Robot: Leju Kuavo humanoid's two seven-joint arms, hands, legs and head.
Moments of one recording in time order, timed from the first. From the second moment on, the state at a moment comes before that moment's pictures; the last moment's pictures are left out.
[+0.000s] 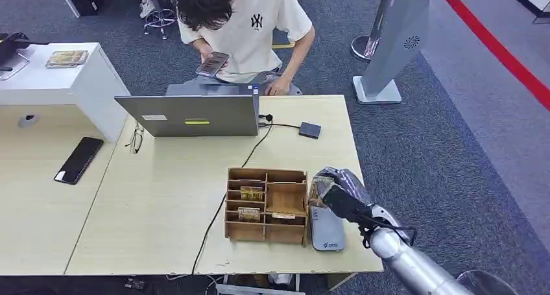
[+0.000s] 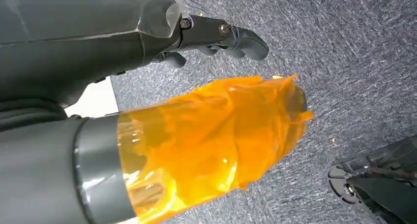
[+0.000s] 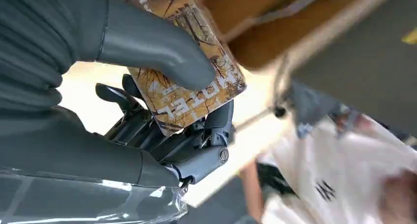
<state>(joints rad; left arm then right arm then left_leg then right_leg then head) -0.09 0.04 -0.86 -0.20 0.23 0.29 0.14 -0.23 -0.30 0.51 -1.22 0.13 -0.29 -0.28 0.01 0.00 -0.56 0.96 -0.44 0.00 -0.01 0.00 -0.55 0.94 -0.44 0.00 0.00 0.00</state>
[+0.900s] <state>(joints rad) -0.10 0.04 -0.86 -0.20 0.21 0.29 0.13 -0.35 -0.18 0.49 -1.27 0.11 -0.33 -0.44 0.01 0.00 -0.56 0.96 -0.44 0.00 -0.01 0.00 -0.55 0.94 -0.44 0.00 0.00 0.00</state>
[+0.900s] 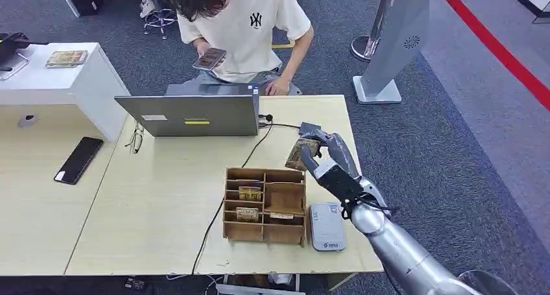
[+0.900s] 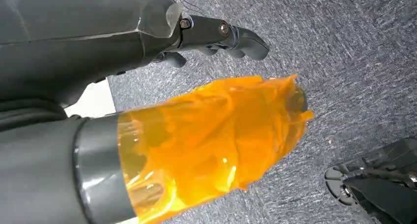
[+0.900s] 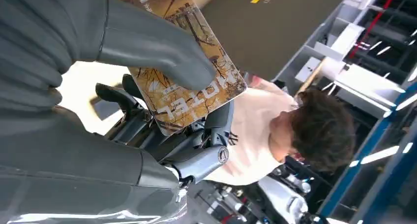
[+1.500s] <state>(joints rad) -0.13 0.04 -0.89 -0.20 0.14 0.26 0.16 -0.59 -0.08 0.61 -1.16 0.27 -0.38 -0.49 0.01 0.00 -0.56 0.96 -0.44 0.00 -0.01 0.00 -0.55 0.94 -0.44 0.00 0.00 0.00</state>
